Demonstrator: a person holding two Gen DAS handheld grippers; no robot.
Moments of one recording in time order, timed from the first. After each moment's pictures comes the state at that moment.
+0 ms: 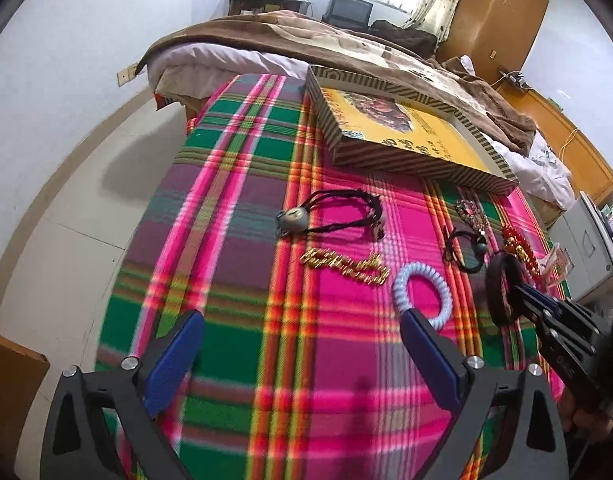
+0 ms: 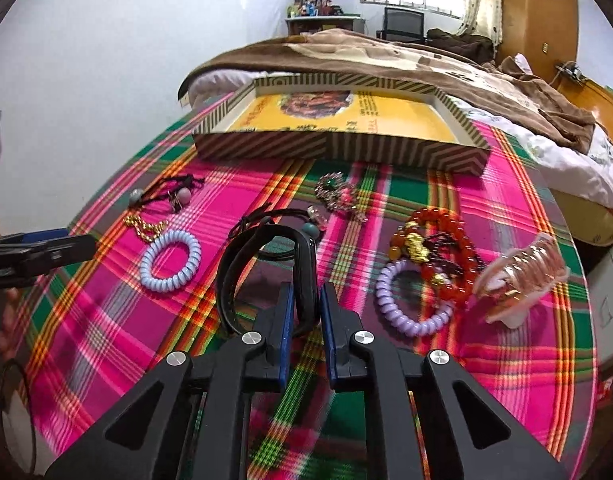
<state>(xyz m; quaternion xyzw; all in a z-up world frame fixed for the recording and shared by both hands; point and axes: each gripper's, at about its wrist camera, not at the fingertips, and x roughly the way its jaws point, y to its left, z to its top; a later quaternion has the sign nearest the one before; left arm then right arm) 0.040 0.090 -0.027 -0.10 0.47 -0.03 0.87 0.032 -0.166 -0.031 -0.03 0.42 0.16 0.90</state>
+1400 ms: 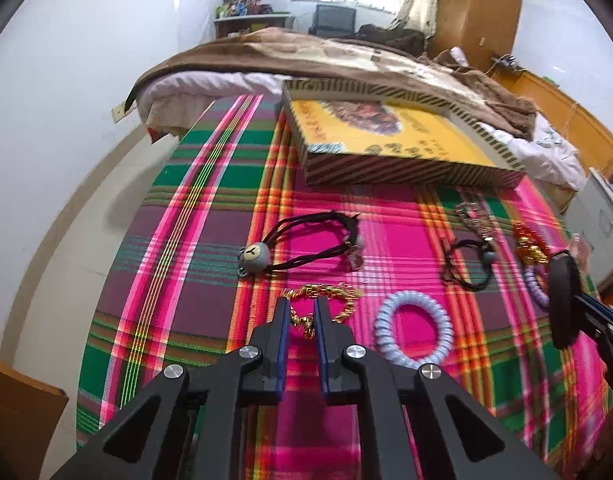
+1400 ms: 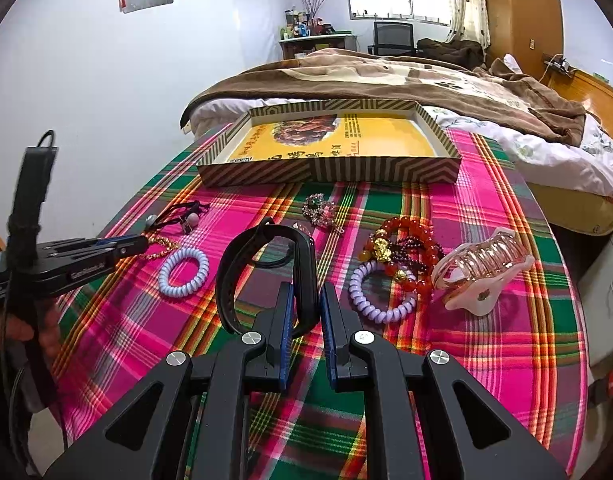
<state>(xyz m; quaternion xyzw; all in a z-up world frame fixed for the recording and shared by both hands) 0.057 0.054 -0.030 -0.03 0.44 -0.02 0.90 0.016 -0.192 -0.011 0.00 0.39 0.16 0.91</state>
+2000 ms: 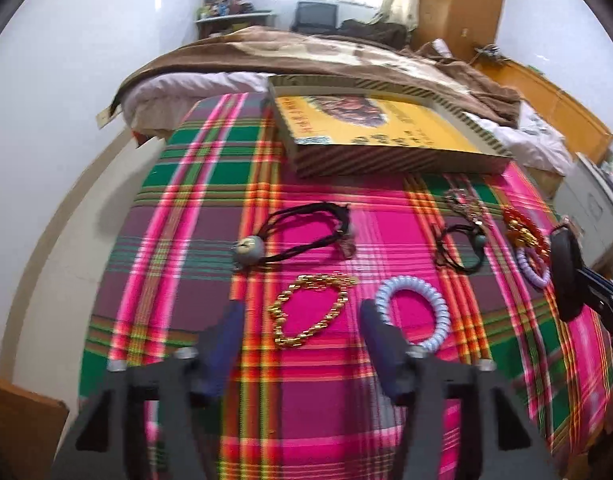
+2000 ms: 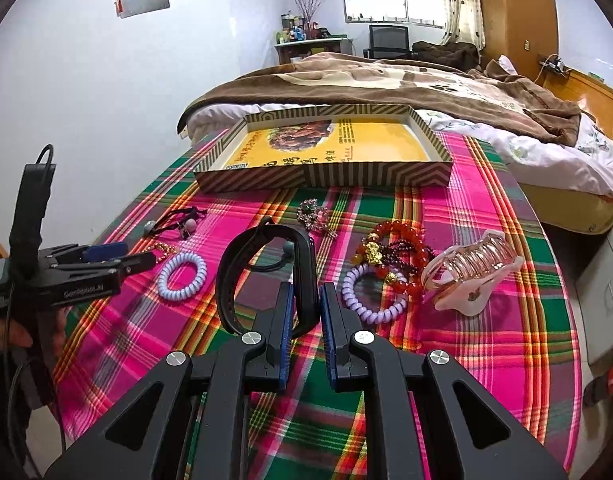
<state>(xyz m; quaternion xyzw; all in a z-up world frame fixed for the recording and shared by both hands) 0.056 0.055 -0.037 -0.02 0.45 -0.05 0.89 0.013 -0.196 -0.007 0.01 0.38 0.16 0.91</state>
